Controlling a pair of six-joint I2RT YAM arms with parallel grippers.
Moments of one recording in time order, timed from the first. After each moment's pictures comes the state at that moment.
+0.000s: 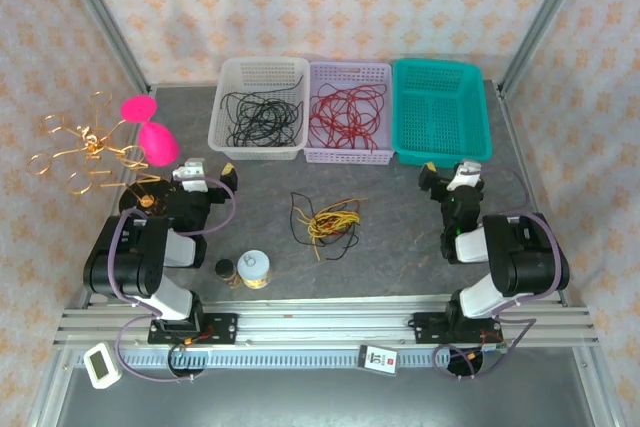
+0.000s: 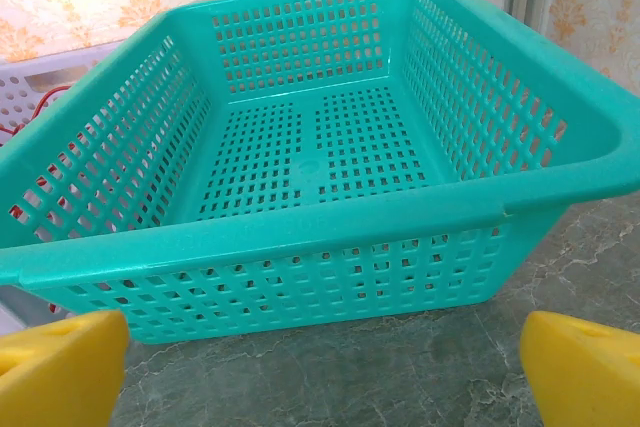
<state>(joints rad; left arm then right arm) 0.06 1.53 0.20 1.24 0.05 -0.07 0.02 1.53 0.23 1.11 0.14 0.19</state>
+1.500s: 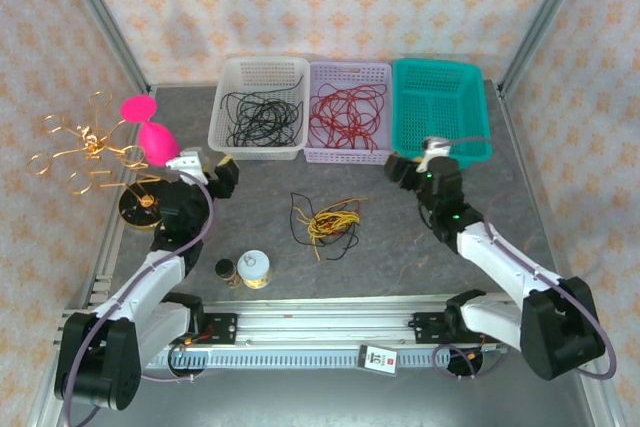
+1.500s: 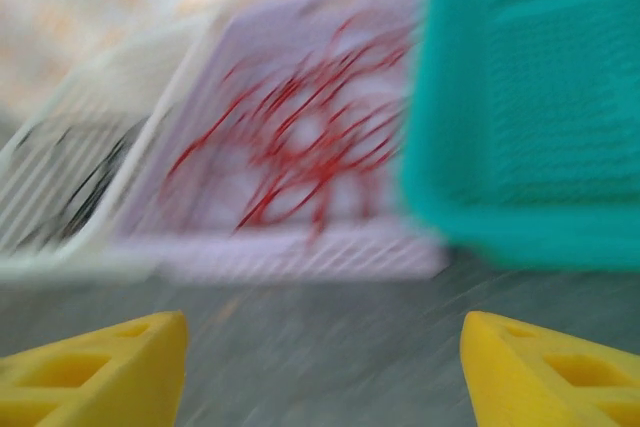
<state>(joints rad) -0.11 0.95 0.33 0.48 0.05 -0.36 0.41 1.10 0.57 0.14 -0.02 0.44</state>
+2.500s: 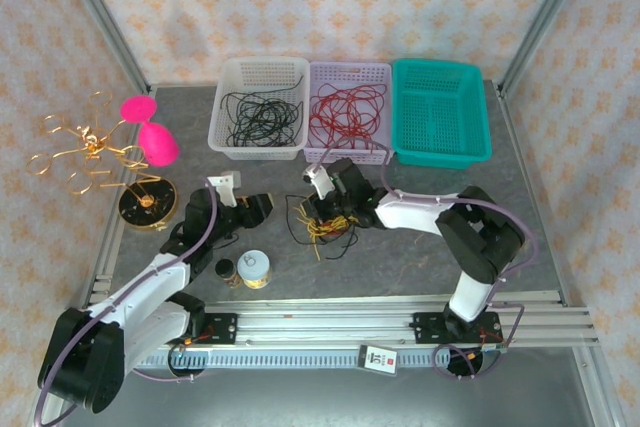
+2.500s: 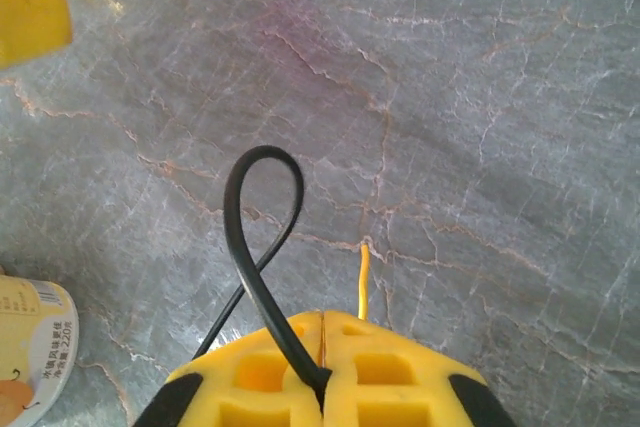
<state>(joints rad) -0.29 0.94 0.32 0.19 0.29 -0.59 0.76 1.73 0.93 0.10 -0.34 0.13</state>
